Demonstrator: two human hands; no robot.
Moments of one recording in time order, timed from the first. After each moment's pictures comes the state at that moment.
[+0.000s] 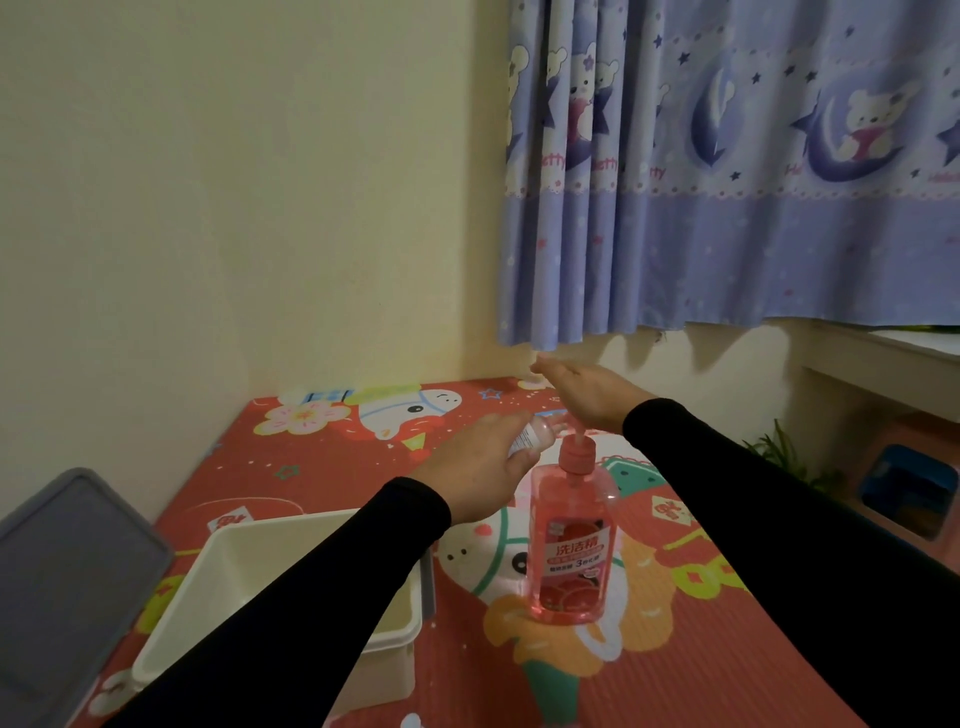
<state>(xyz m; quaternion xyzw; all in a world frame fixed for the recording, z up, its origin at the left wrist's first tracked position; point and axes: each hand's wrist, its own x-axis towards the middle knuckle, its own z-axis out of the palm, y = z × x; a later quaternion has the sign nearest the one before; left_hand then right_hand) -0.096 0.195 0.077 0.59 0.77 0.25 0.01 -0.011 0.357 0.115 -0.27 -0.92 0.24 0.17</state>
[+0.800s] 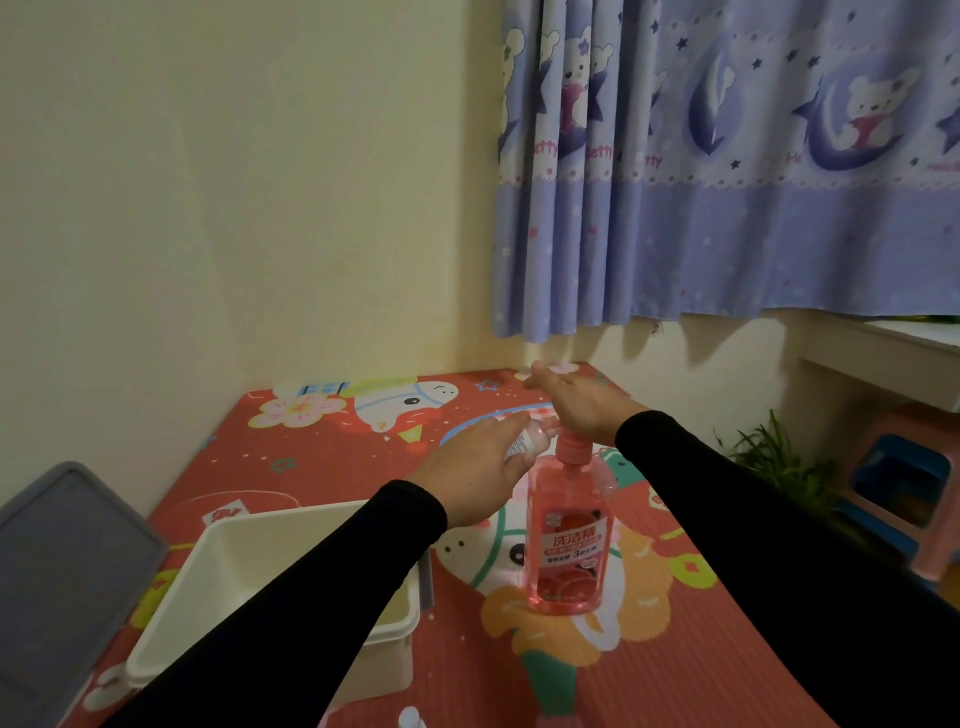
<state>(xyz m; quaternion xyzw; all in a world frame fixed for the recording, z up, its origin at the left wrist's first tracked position) -0.097 0.196 0.066 0.59 0.78 0.20 0.02 -0.011 0.348 0.101 -0.27 -0.92 0.25 0.13</state>
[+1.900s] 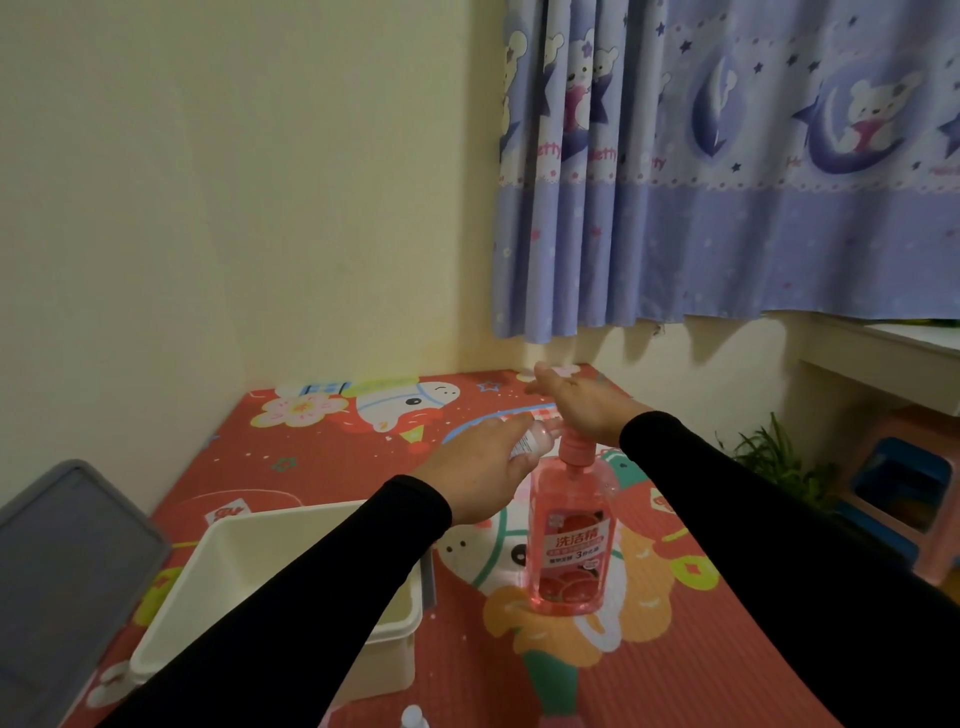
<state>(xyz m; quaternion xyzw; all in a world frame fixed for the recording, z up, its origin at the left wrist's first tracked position) -0.092 0.191 0.075 0.60 0.77 0.20 0.01 -0.006 0.344 0.104 -0.27 -0.92 0.26 0.11</state>
